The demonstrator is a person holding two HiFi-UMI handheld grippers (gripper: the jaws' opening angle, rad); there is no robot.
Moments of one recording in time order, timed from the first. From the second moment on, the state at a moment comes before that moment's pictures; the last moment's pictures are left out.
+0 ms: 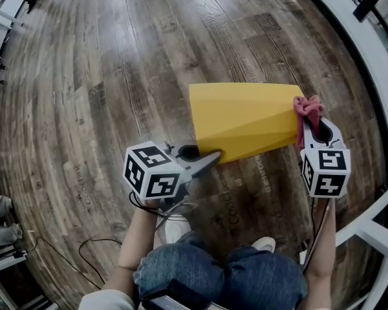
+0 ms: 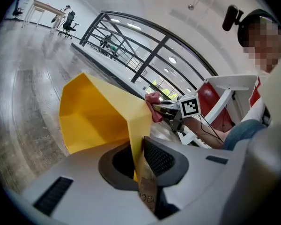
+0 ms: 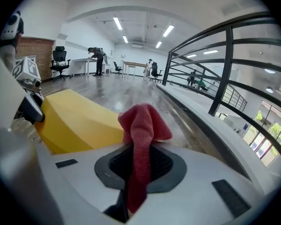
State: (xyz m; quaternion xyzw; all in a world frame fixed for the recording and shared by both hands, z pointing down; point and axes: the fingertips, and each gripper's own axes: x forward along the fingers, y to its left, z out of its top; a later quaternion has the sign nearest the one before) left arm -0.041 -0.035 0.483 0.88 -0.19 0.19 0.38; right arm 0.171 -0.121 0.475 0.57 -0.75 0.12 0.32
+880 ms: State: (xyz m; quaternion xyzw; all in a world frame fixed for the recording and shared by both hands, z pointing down) left arm -0.039 -0.065 0.468 0.88 -0.22 0.14 0.40; right arm 0.000 -0.065 0.456 0.41 -0.86 0.07 0.31
